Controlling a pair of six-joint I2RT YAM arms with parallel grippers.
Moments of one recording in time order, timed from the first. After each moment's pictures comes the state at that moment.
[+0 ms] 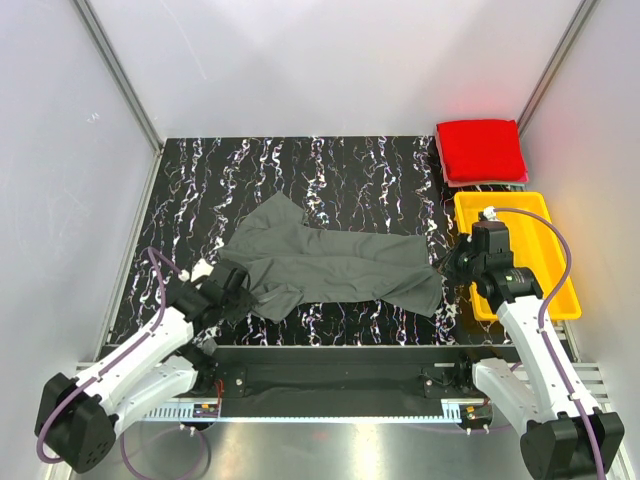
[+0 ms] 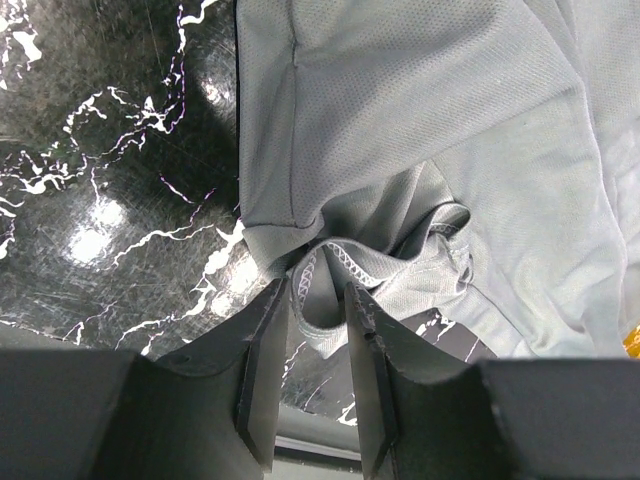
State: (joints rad) left arm -0.56 0.83 0.48 -0.73 -0.22 -1.38; right arm 0.13 0.84 0.74 -0.68 -0.07 0.65
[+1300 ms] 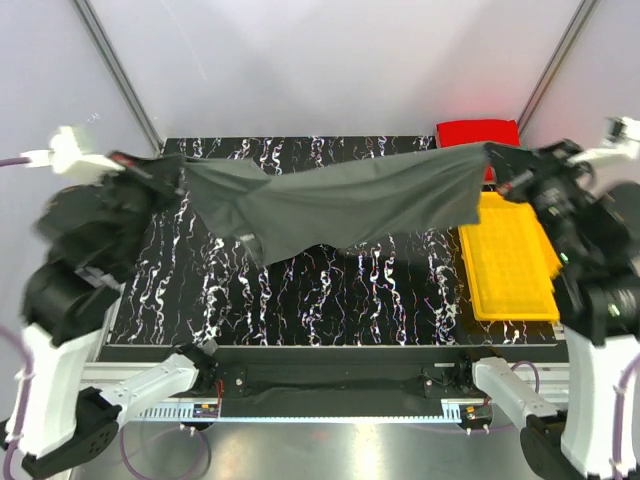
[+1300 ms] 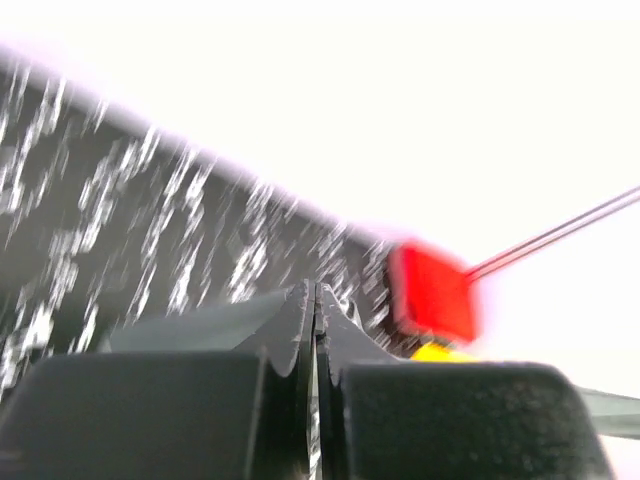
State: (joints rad) left arm -0.56 0.91 1.62 -0.76 -0.52 -0.68; right arm 0.13 0.91 1.59 -0.60 -0.10 0.62
